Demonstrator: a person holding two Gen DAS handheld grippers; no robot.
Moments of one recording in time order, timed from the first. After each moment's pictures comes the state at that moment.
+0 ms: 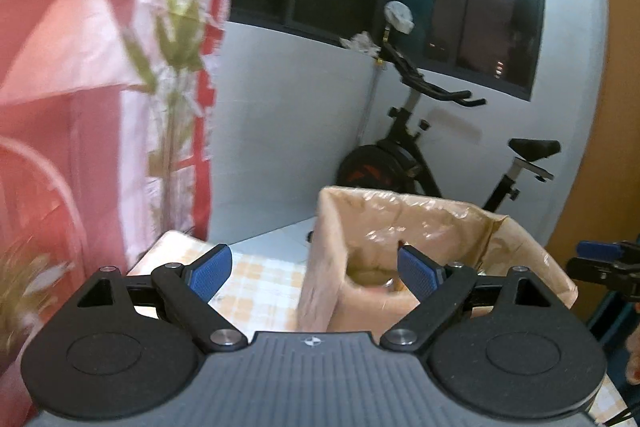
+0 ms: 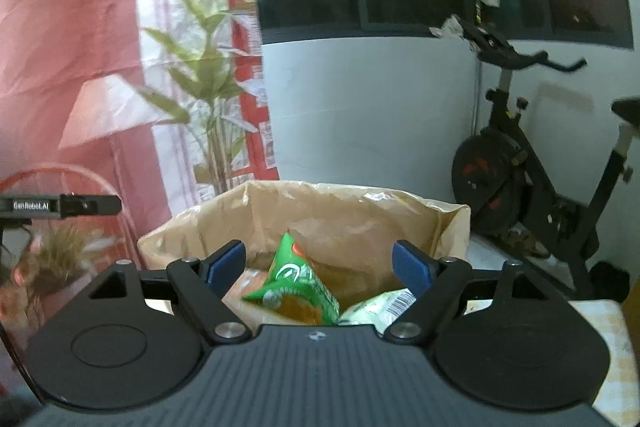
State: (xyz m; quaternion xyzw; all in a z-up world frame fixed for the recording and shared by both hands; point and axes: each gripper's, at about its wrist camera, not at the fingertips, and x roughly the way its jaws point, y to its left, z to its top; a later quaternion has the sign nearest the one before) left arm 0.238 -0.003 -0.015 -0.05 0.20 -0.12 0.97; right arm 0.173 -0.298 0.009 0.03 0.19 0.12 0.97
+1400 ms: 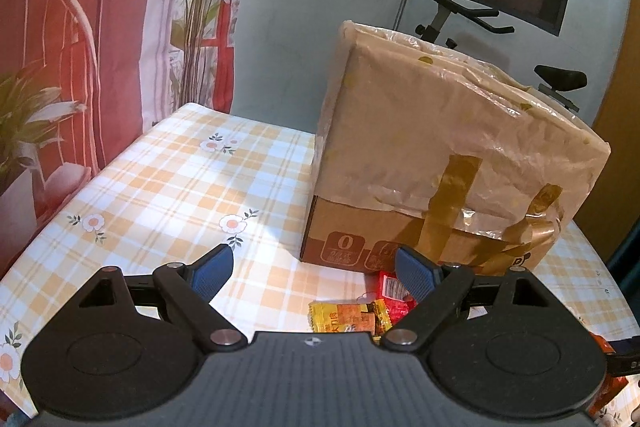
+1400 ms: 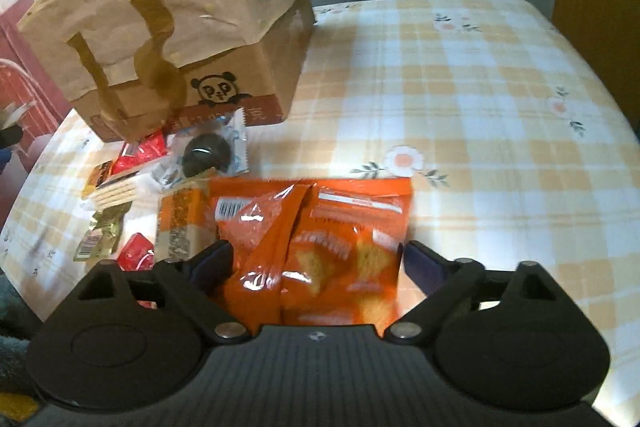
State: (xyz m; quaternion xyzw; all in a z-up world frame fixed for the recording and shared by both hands) left arm 0.194 -0.016 -0.127 -0.05 0.31 -0.09 0.95; right arm 0.069 -0.356 -0.172 0.14 0.45 0.00 0.88
